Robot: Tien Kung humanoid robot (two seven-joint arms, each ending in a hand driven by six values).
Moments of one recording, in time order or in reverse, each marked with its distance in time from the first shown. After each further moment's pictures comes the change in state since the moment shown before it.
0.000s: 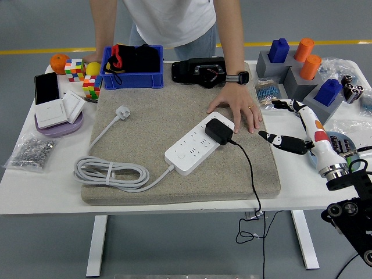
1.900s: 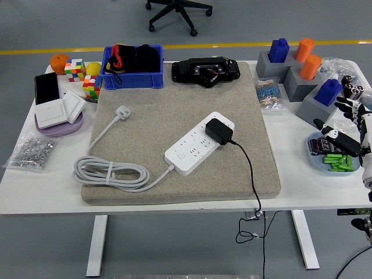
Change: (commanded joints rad) left arm 0.004 -0.006 -0.012 0.000 0.007 0.003 -0.004; right arm -0.139 0.106 0.338 0.121 0.047 0.081 -0.028
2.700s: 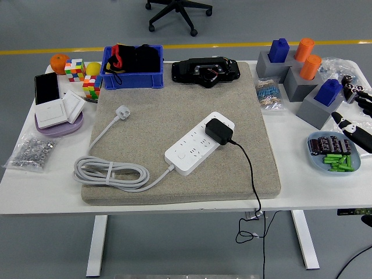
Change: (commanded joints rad) left arm 0.005 0.003 -0.015 0.000 0.014 0.002 -0.003; right arm -0.005 0.029 0.096 0.021 -0.033 0.005 -0.028
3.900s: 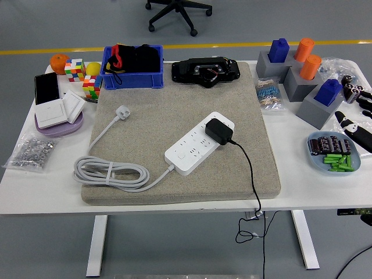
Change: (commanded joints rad) left arm 0.009 0.000 -0.009 0.000 0.007 -0.001 0.002; right arm 0.001 0.016 0.010 0.005 0.010 -0.001 -0.012
